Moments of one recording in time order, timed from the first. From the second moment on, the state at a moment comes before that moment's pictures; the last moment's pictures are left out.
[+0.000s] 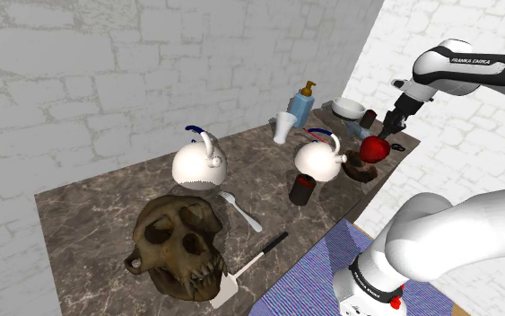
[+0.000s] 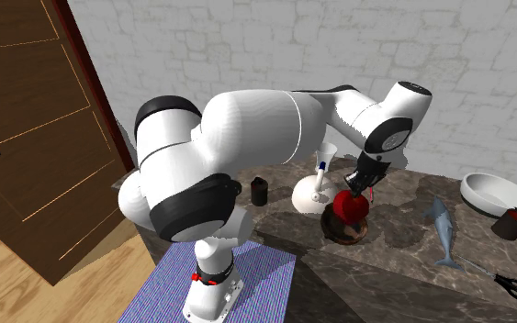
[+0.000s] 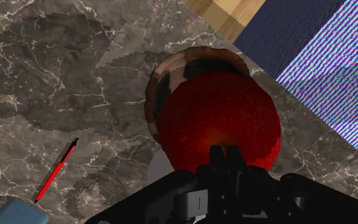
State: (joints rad) arm 0.01 -0.56 -0.95 -2.20 -0.32 1.83 -1.37
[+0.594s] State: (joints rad) arm 0.01 -0.56 -0.95 -2.20 -0.32 1.83 -1.37
